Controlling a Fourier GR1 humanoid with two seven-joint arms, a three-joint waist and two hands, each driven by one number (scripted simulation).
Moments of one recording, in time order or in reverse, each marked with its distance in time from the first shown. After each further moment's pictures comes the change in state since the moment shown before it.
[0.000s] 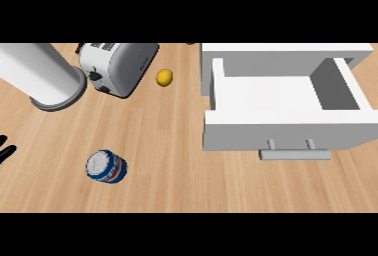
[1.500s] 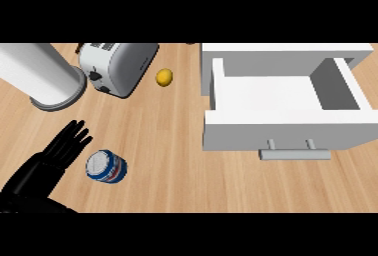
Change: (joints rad) left arm -0.155 -0.281 -0.187 0.417 -0.538 -0.039 -0.243; right arm 0.042 0.046 -0.225 -0.030 -0.138 0.208 0.061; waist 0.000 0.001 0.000
